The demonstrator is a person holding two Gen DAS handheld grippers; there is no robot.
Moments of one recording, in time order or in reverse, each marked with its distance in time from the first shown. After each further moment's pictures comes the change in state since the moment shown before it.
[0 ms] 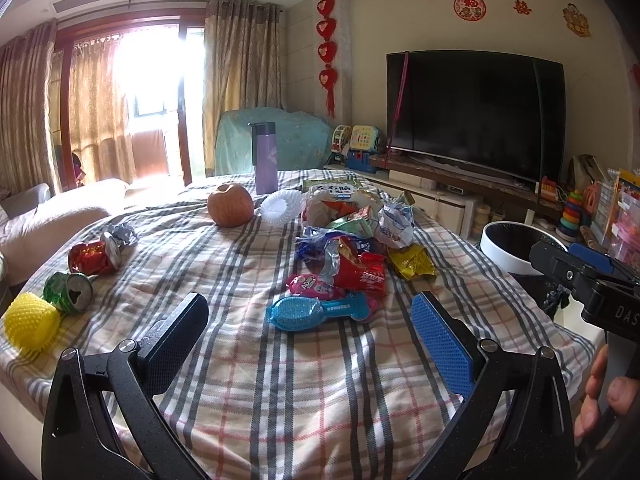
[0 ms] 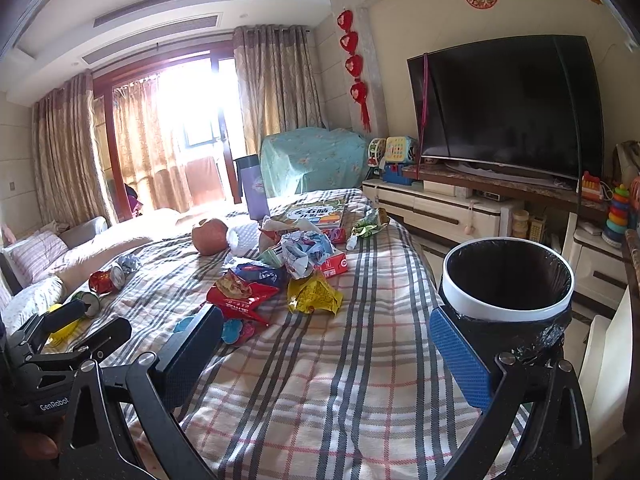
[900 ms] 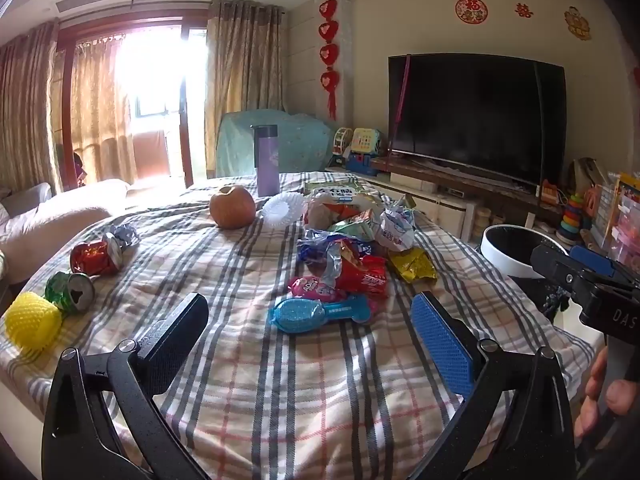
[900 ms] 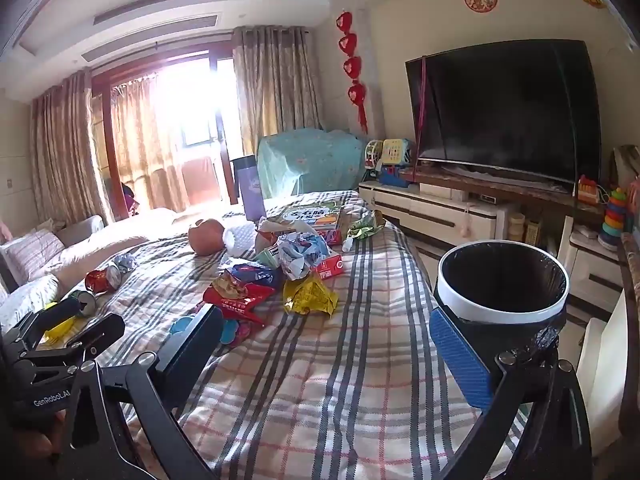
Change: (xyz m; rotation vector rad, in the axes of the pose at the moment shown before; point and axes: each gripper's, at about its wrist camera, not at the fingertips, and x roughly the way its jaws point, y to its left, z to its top) left arm -0.001 0.002 0.003 0.001 -0.002 0.001; right arm -0.002 0.000 0.002 0.000 -0.006 0.002
